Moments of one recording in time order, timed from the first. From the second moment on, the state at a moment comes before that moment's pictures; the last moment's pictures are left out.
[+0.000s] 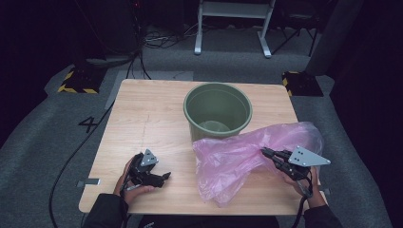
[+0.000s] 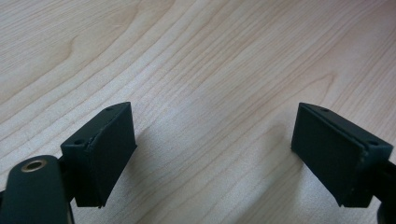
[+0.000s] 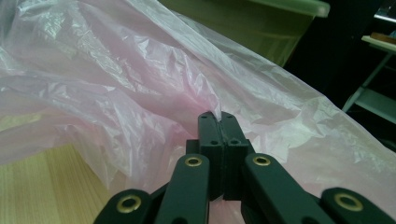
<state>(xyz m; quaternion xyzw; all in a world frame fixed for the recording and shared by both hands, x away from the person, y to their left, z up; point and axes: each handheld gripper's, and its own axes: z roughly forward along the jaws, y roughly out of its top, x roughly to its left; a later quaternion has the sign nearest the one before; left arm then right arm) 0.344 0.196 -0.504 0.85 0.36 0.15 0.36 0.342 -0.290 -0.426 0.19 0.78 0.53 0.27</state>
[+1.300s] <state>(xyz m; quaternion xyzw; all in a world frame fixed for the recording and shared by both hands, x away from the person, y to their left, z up) 0.344 0.196 -0.504 0.85 0.36 0.15 0.36 0.328 -0.294 -0.382 0.17 0.74 0.56 0.32</state>
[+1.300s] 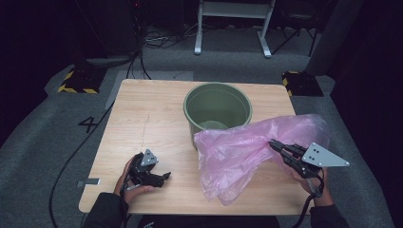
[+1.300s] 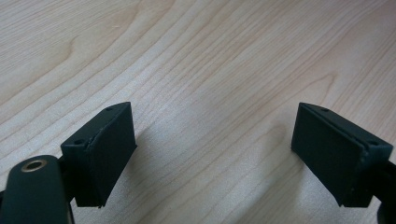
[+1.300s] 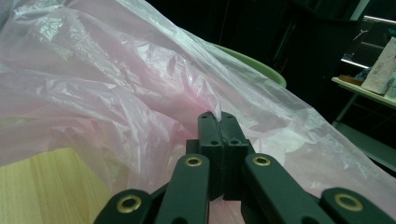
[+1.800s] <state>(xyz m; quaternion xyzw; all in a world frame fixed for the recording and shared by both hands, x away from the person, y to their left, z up) 0.341 0.197 -0.494 0.85 0.34 0.16 0.37 0.340 -0.290 -0.362 0.19 0.73 0.56 0.34</state>
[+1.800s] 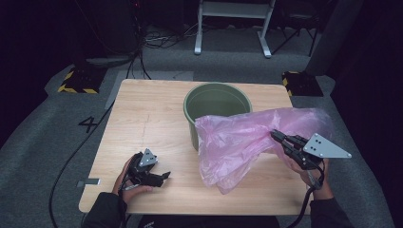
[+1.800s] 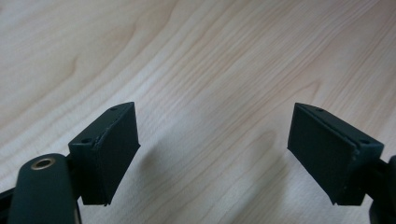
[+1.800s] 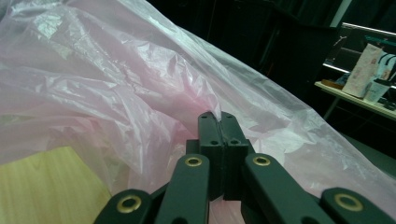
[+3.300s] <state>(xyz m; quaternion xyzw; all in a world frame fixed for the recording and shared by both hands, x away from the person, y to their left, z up) 0.346 0.155 -0.372 0.78 0.25 0.24 0.51 0.411 -0.255 -0.344 0.26 0.75 0.49 0.35</state>
